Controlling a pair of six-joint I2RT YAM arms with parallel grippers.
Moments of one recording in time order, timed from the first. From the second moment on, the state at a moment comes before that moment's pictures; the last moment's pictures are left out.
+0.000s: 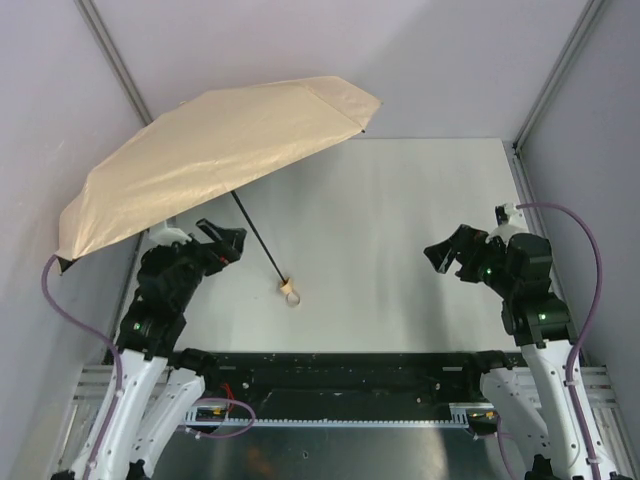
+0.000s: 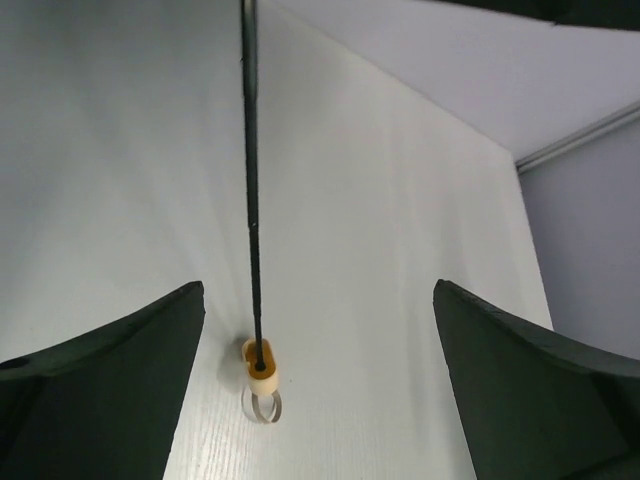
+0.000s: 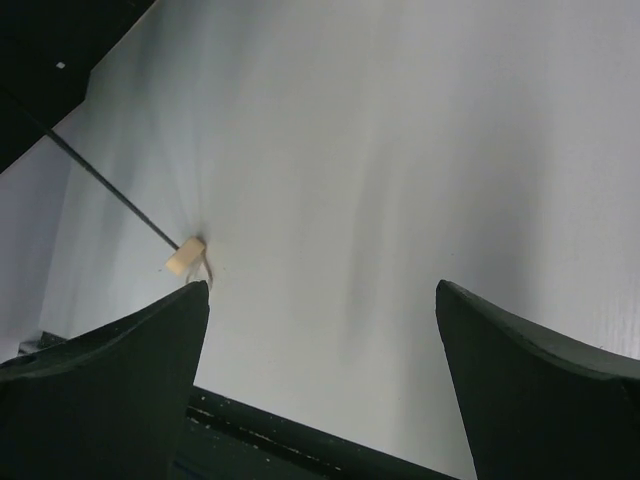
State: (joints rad) left arm -0.24 0.49 0.72 -0.43 -0.05 -0.64; right arm 0.12 0.61 0.81 -0.62 -0.28 0.47
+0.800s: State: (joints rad) left arm -0.10 1.09 0.53 0.27 0.14 -0.85; right arm 0.12 0.46 0.80 -0.62 -0.53 0.42
